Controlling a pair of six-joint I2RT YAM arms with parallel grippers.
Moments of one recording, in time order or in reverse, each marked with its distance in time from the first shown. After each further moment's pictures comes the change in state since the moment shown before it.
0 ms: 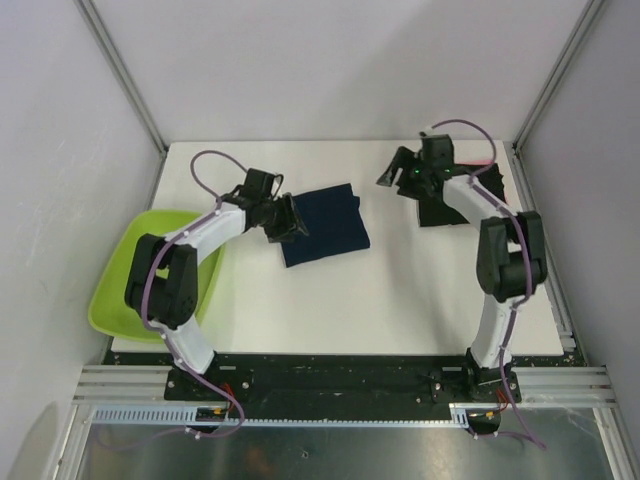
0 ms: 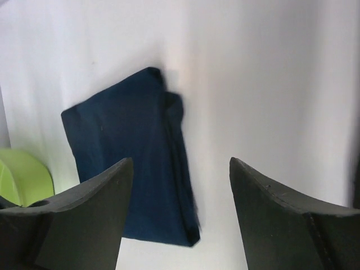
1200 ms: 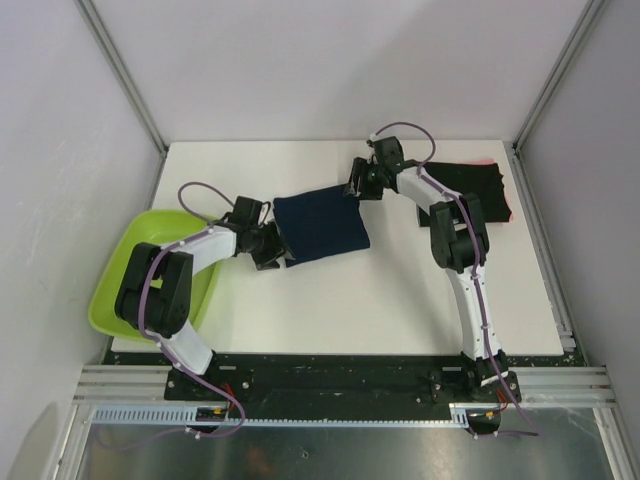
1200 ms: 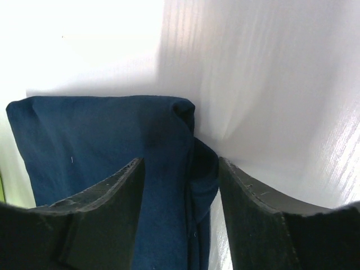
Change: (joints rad) left arm 0.065 -0.102 -0.326 0.109 -0.029 -0.071; right arm 0.175 0.538 0.551 -0.143 -0.075 -0.151
